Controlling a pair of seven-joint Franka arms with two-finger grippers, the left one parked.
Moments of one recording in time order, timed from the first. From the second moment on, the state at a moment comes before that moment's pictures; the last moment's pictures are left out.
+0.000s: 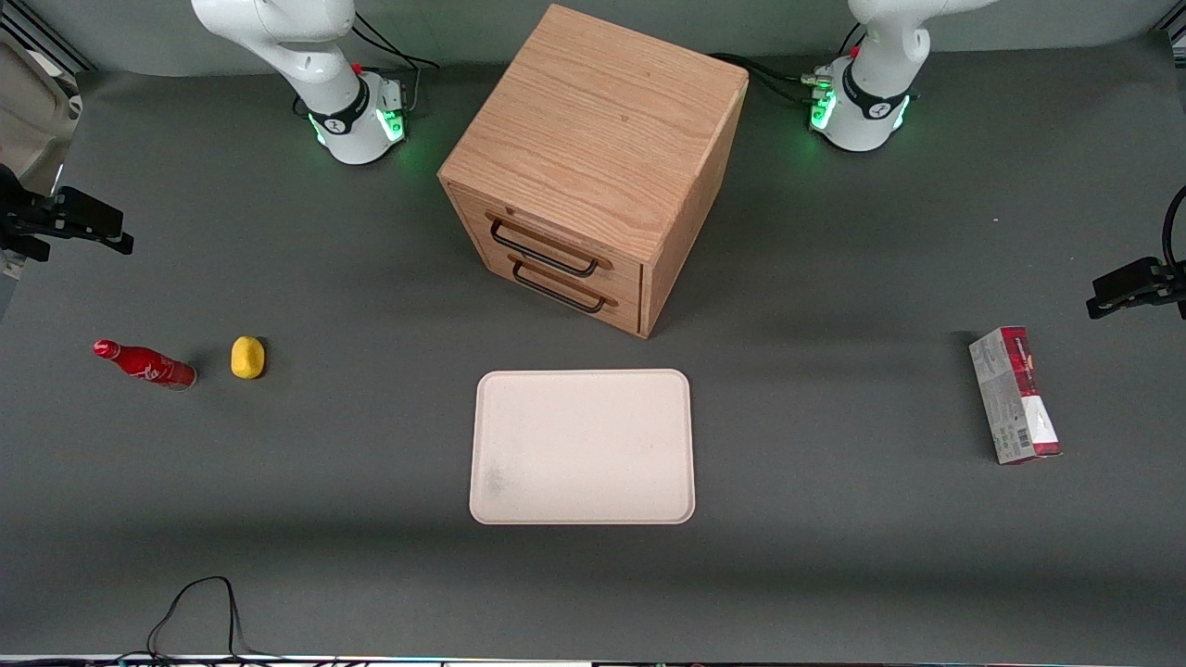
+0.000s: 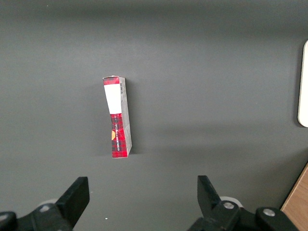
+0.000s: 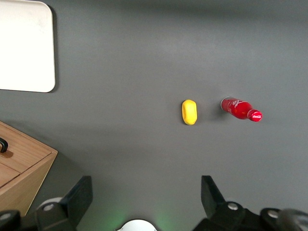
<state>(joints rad) -0.07 0.00 0.02 -1.50 -0.03 1.43 -0.11</state>
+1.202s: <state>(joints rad) -0.08 0.00 0.01 -1.50 -0.02 1.43 -0.14</state>
